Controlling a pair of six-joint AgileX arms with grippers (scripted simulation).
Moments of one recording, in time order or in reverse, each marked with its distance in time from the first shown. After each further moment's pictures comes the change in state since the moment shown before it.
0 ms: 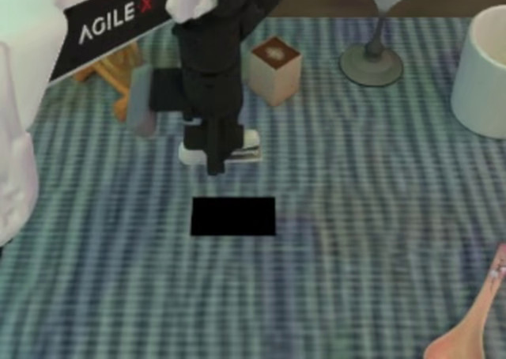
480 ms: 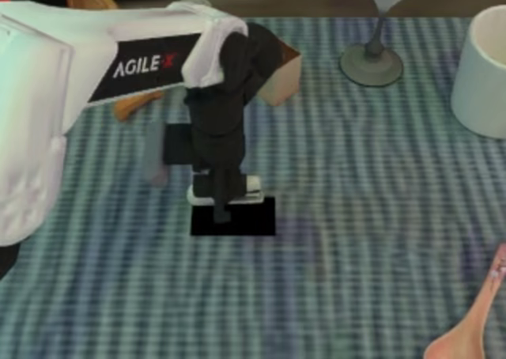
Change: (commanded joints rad) left arm -0.007 0.064 -0.236 0.302 0.001 -0.005; right arm 0.000 0.000 0.000 0.000 0.000 0.000
